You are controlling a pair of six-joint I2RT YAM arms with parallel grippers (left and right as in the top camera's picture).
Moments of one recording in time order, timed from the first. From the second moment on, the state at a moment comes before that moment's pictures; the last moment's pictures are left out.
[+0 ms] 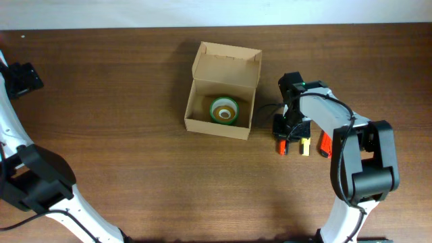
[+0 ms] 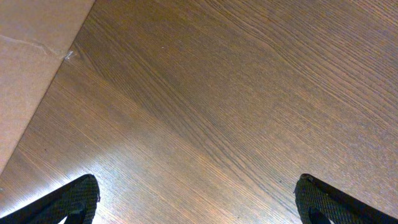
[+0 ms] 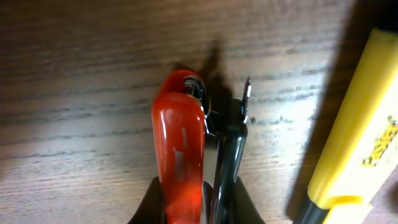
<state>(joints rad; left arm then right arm) 0.54 2.13 2.25 -1.31 -0.19 -0.02 0.16 2.00 1.32 -0.98 -0.04 0.33</state>
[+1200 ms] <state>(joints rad) 0.54 2.13 2.25 -1.31 -0.18 -0.02 0.53 2.19 2.41 -1.41 -0.05 -0.46</state>
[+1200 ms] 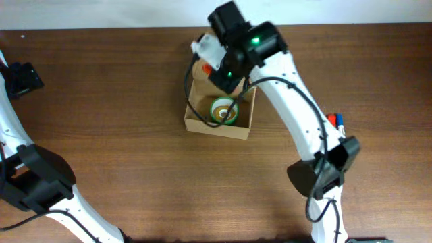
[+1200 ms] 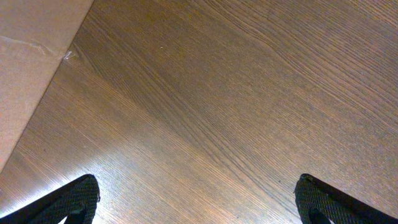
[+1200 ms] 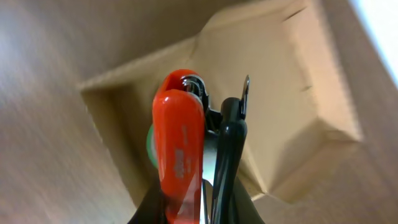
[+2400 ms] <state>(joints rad) 0.54 2.13 2.25 -1.31 -0.18 -0.02 0.61 2.27 2.10 -1.28 0.04 -0.69</state>
